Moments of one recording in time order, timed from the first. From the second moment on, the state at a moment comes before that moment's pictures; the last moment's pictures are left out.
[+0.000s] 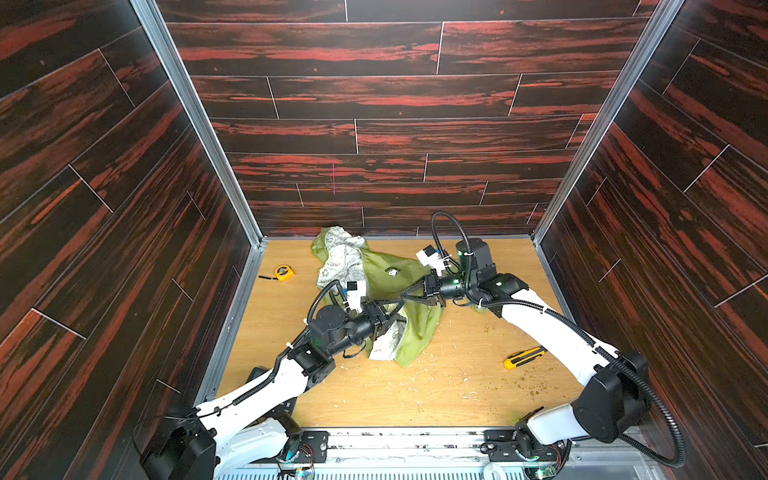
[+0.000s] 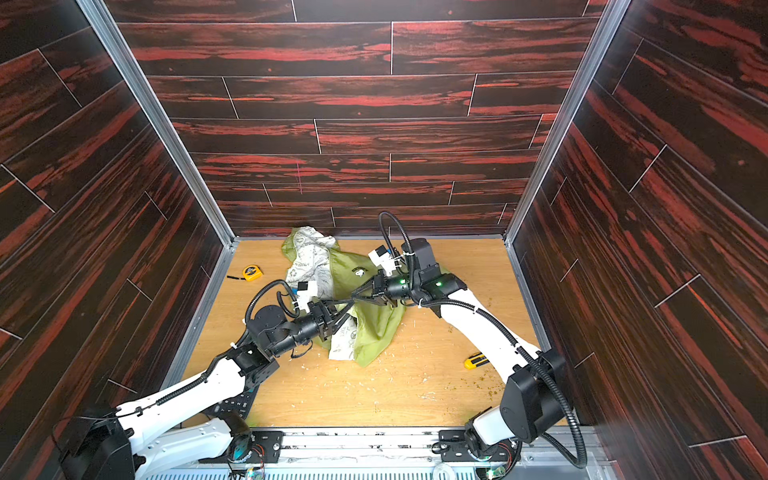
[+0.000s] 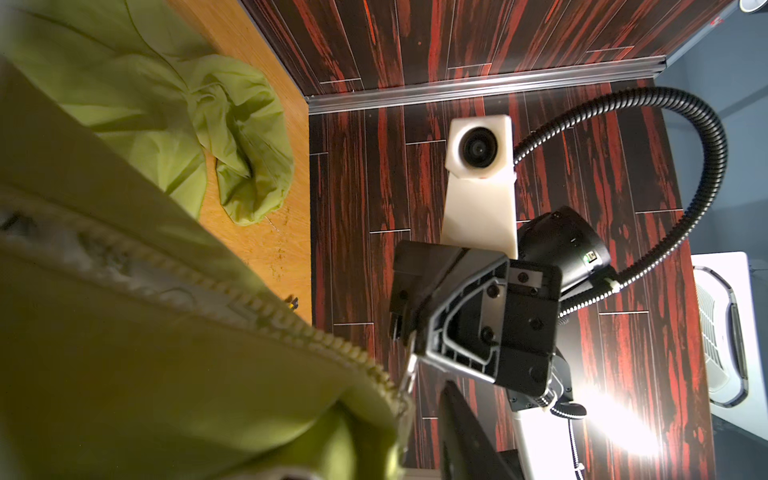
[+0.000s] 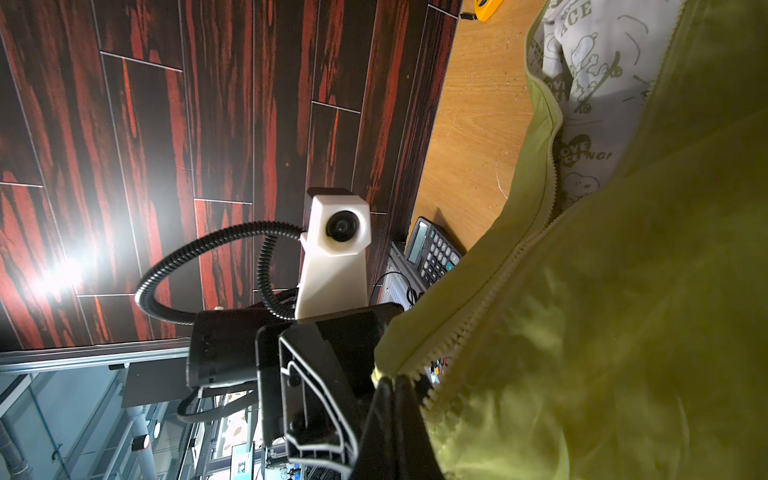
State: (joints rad) left arm -0.69 1.10 0.60 0.49 0.33 -1.45; right arm 0.56 1.48 1.28 -0.35 -0.94 0.85
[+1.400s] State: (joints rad) left arm -0.71 0.97 0.54 0.40 0.27 -1.42; right arm 0.60 1.49 1.28 -0.35 -0.86 0.91
